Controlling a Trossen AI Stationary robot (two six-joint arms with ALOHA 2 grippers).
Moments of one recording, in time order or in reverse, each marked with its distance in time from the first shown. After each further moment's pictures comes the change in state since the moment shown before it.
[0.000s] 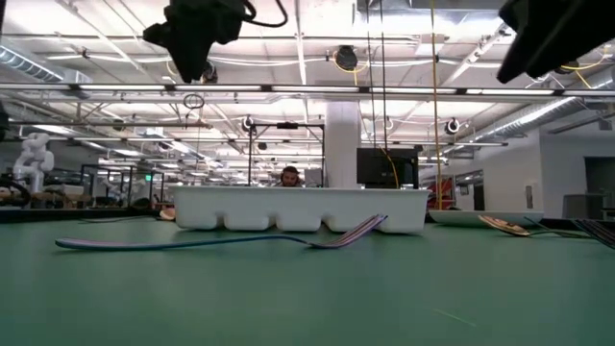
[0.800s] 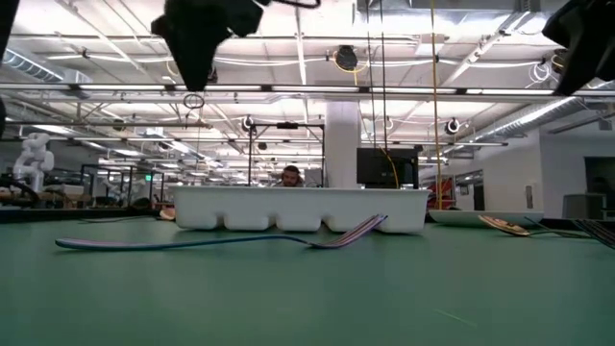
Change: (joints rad) left arm -0.312 0.166 0.000 0.033 -0.176 -0.137; right arm 0.093 -0.001 0.000 -0.097 -0.104 0.316
